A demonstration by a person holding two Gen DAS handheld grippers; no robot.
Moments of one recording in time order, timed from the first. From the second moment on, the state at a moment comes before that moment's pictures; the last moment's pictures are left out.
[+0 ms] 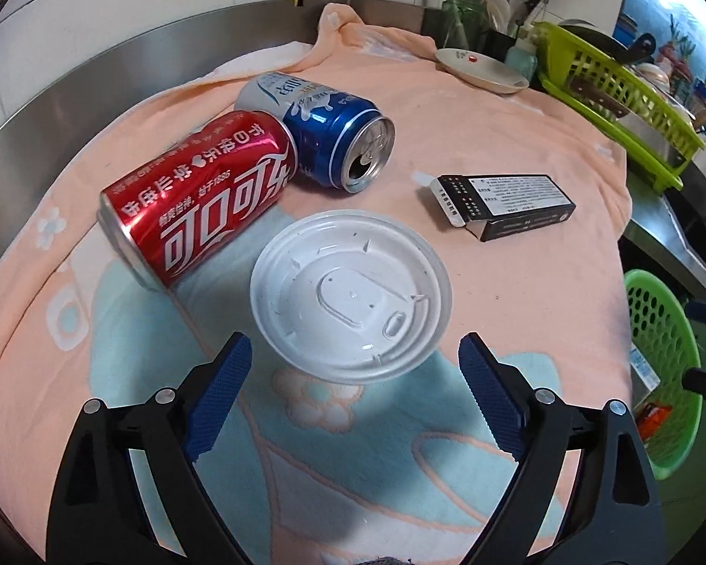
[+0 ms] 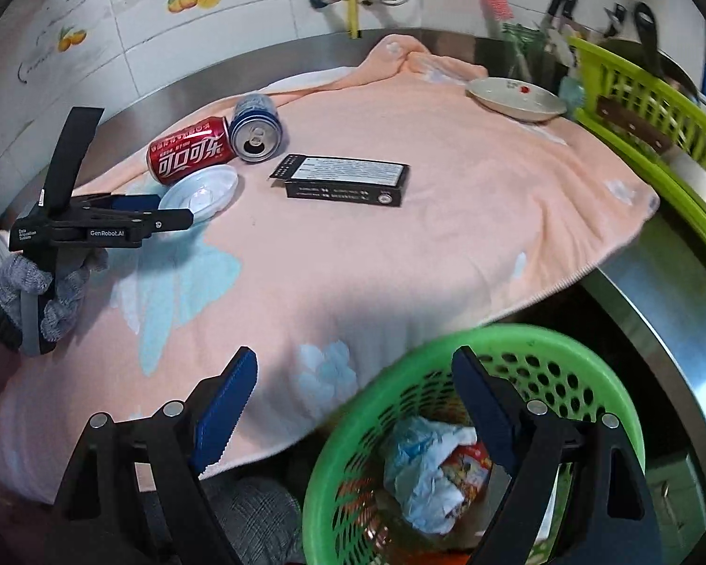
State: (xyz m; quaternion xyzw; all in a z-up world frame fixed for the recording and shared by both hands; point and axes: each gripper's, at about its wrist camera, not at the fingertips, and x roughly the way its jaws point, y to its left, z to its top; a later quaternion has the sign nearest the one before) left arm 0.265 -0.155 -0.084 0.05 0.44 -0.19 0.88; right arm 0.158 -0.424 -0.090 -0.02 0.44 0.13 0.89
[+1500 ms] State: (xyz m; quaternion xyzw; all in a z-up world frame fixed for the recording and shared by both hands) left arm 0.259 -0.141 -0.081 0.08 0.43 -0.23 0.87; right arm 0.320 -0.345 -0.106 -0.30 0.47 0.27 0.79
